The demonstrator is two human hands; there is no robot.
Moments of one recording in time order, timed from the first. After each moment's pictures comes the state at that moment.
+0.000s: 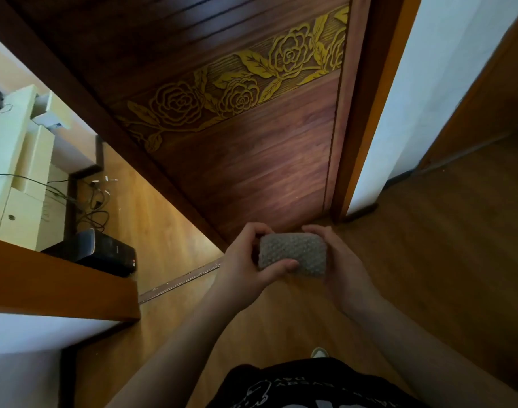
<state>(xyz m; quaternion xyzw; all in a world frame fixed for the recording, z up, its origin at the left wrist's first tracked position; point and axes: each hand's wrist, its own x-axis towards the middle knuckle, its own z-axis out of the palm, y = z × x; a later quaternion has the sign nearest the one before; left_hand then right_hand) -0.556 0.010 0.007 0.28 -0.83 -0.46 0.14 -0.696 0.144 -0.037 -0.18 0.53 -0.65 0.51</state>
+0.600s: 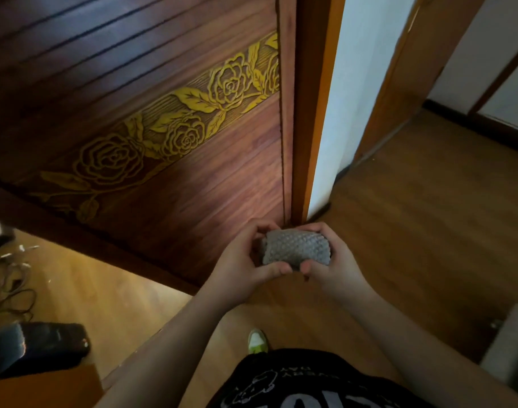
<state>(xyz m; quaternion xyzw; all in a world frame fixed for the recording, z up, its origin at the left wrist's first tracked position) -0.636 -0.084 0.004 0.12 -0.82 -0.56 0.04 -0.733 0.087 -0.033 -0.23 0.65 -0.67 0.28</state>
